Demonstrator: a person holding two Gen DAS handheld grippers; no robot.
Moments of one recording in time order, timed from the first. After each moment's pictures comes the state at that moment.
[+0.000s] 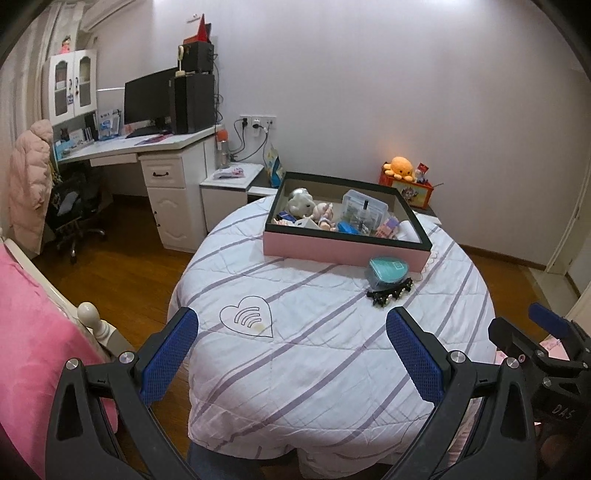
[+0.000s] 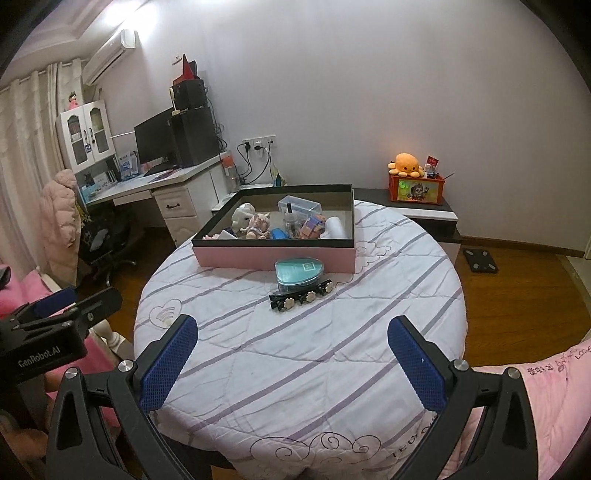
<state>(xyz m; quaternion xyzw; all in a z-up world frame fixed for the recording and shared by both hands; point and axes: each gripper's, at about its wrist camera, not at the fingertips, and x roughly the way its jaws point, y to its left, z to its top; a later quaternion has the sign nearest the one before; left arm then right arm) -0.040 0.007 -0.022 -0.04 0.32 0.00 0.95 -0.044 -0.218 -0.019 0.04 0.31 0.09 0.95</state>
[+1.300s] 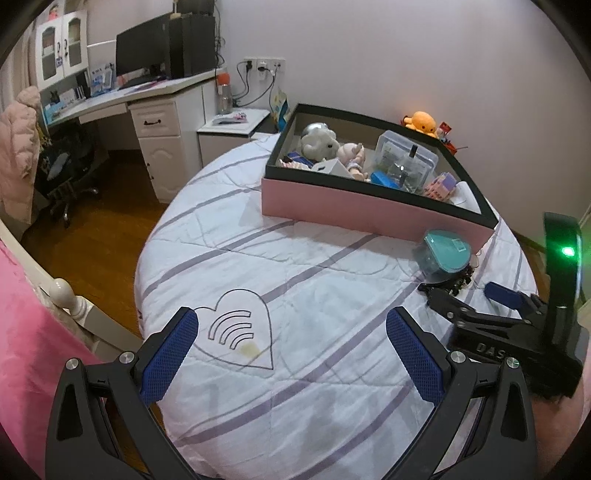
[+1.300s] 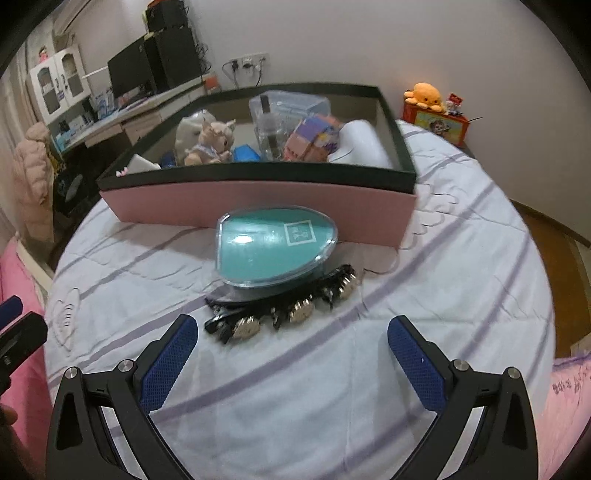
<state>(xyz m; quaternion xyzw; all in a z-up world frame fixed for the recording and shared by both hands) 0.071 0.012 -0.105 -0.05 0.42 0.01 0.91 0.121 -0.196 -0.131 0.01 0.45 0.09 0.89</state>
